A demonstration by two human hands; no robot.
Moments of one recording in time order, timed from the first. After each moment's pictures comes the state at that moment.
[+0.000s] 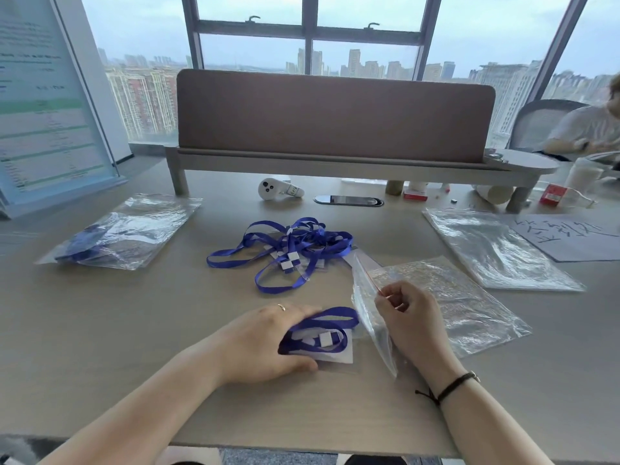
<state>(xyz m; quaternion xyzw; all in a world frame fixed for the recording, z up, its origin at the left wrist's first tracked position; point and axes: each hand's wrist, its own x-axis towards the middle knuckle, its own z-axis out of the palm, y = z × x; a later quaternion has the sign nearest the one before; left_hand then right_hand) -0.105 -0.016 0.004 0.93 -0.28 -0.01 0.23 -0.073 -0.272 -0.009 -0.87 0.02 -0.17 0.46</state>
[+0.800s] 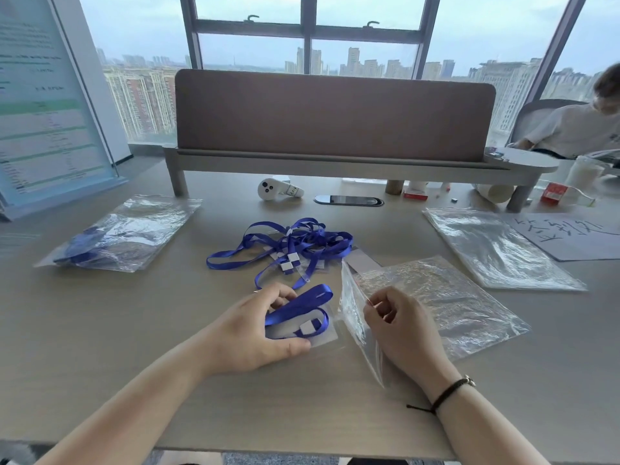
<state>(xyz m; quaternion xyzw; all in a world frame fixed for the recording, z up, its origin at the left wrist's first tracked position) -0.114 -0.006 0.019 0.91 -0.13 -0.02 0.39 -0.085 -0.262 -0.008 -0.92 -0.01 -0.14 0.37</state>
